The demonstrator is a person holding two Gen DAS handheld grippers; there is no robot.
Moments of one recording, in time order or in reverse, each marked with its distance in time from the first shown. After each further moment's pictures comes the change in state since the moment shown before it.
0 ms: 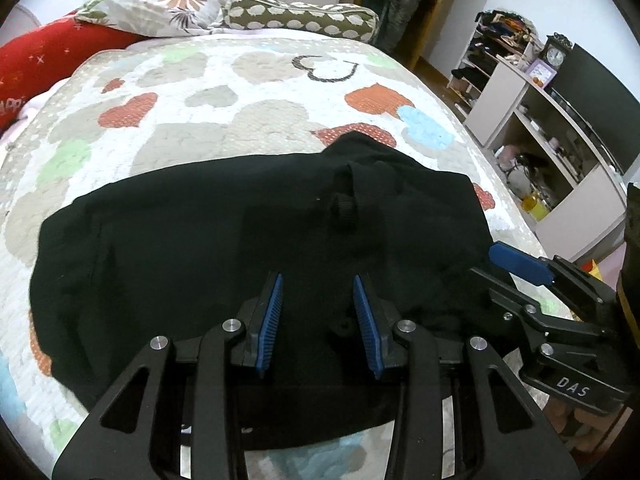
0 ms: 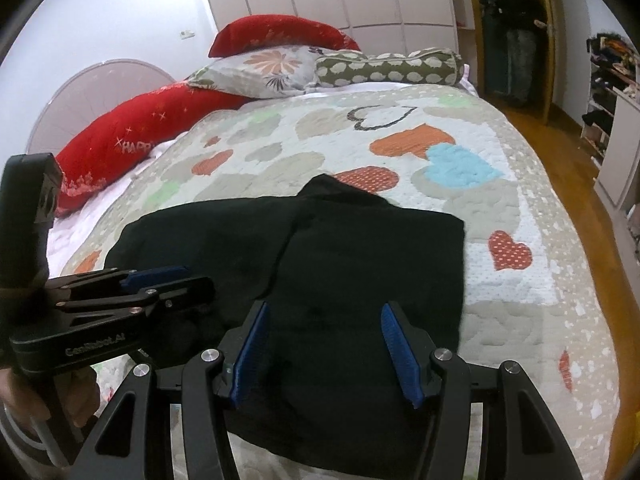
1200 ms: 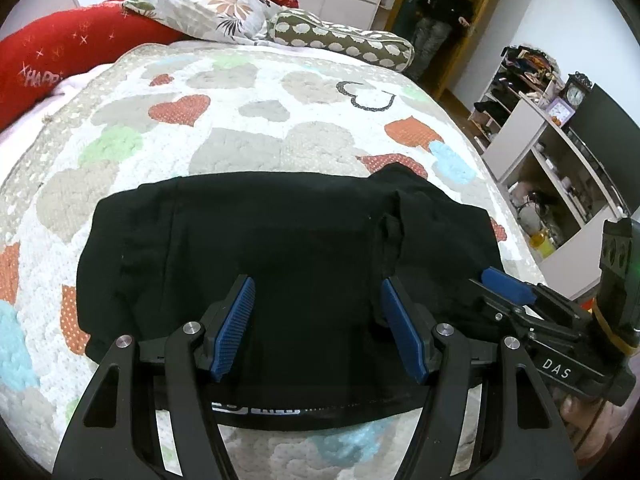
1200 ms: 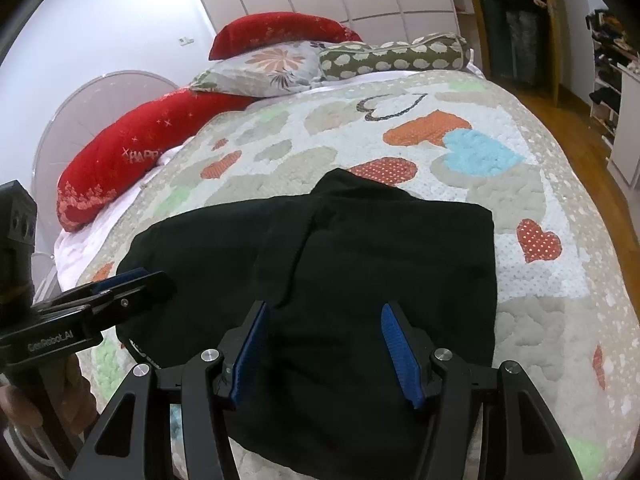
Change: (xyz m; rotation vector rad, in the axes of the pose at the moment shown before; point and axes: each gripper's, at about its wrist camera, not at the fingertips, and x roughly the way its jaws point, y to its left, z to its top) left arm -0.029 0.030 -0.006 -0.111 -0.069 0.033; right arm 0.012 -0.002 0.005 0.066 0.013 0.063
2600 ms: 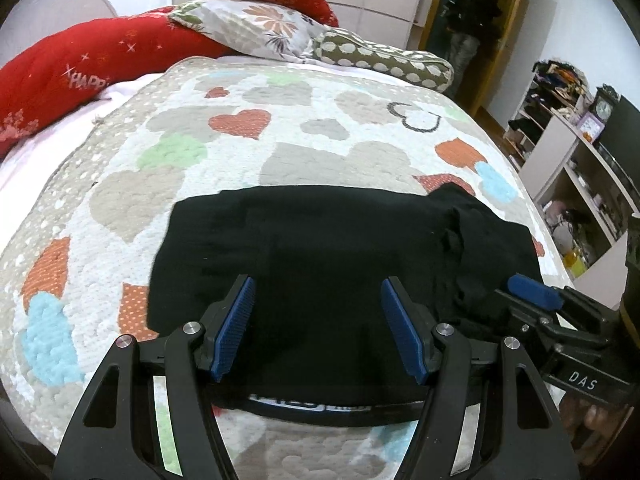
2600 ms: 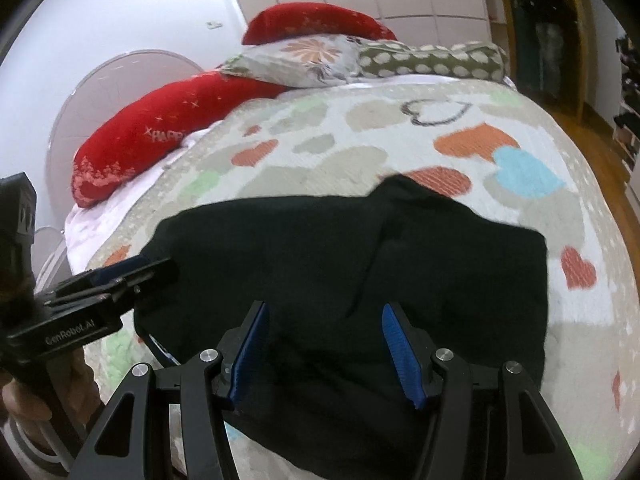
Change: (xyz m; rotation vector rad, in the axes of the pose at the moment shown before) left arm -0.017 0.037 -0.007 -0.044 -0.075 0.143; right arm 0.014 0.038 0.008 -0.096 0.025 0.050
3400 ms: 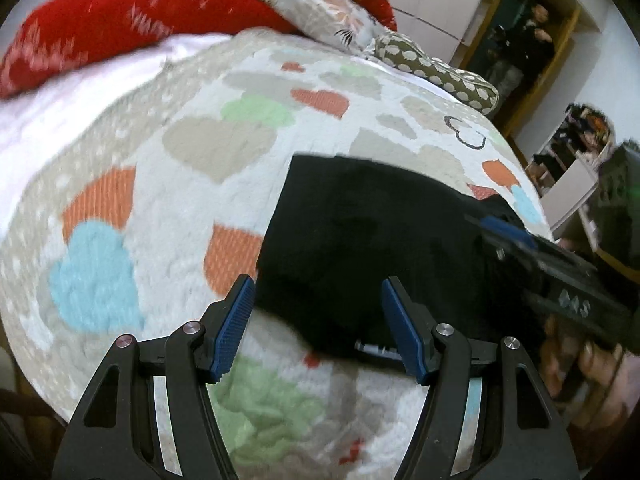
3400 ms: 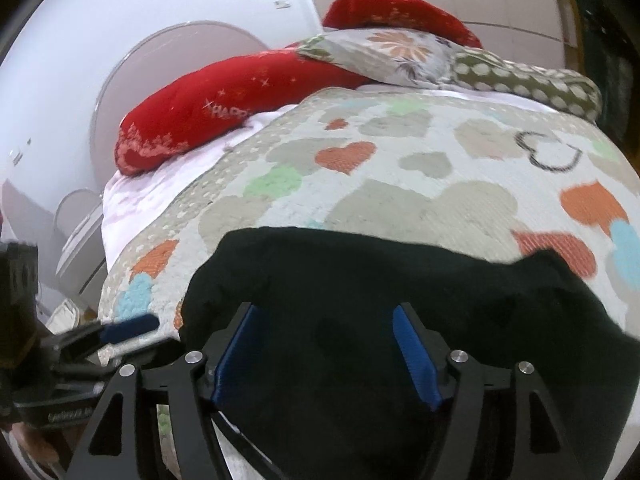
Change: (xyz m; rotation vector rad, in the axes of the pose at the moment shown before) left arm -0.024 0.080 -0.034 -0.204 0.040 0.005; right arm 0.059 0.079 0.044 -0.167 0.040 0.159
